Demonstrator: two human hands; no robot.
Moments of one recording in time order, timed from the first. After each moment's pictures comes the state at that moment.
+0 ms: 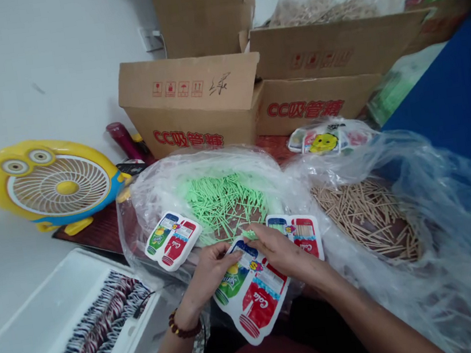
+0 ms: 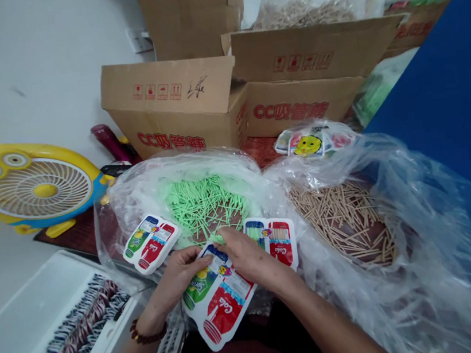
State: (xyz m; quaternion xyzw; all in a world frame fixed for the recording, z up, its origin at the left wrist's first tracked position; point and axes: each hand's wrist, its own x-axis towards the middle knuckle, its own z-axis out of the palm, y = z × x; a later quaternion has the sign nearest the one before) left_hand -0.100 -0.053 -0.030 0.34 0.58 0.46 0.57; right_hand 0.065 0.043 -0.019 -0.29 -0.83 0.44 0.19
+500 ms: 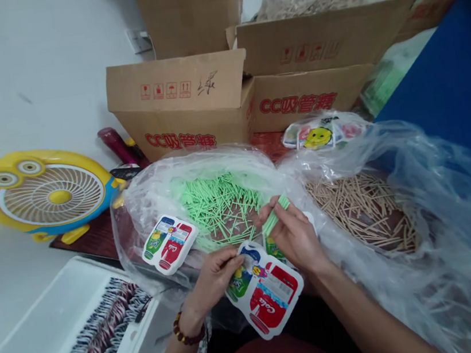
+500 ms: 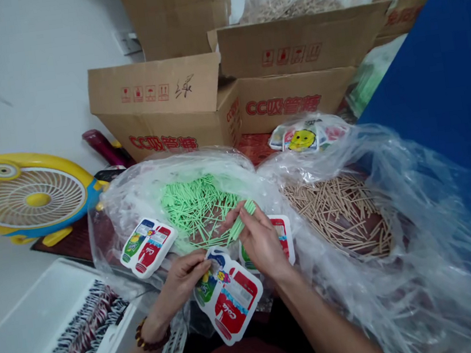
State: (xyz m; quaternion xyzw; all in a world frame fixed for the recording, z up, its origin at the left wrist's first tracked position) left_hand -0.090 -0.053 -0.027 0.55 0.56 0.43 0.45; right_hand 0.074 0.044 0.003 -0.26 -0.42 0.71 0.50
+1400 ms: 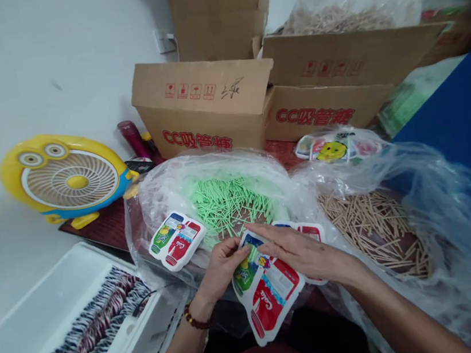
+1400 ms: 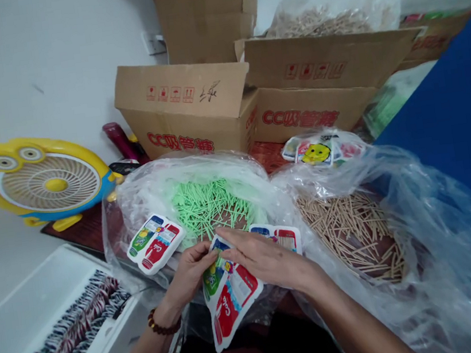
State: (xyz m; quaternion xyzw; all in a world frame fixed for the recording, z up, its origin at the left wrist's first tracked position) left_hand -0.088 -0.041 -0.037 0.32 0.49 0.57 0.58; right_hand 0.091 0.060 0.032 -0.22 -0.80 0.54 0.16
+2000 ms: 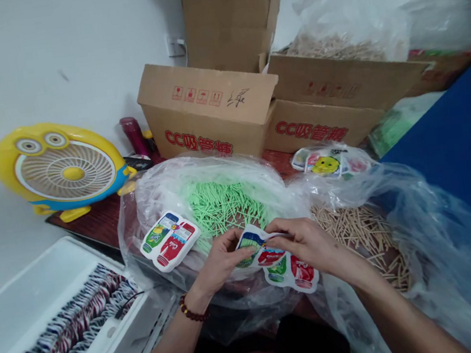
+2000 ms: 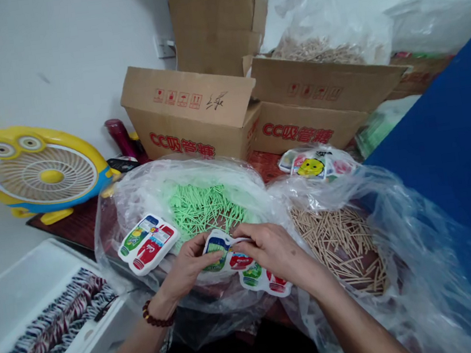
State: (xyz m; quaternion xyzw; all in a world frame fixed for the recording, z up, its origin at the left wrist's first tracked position) left_hand -0.081 -0.024 -0.016 0.36 0.45 0.59 0.56; right_hand 0.100 0.074 0.055 -0.27 -0.90 0.32 0.12
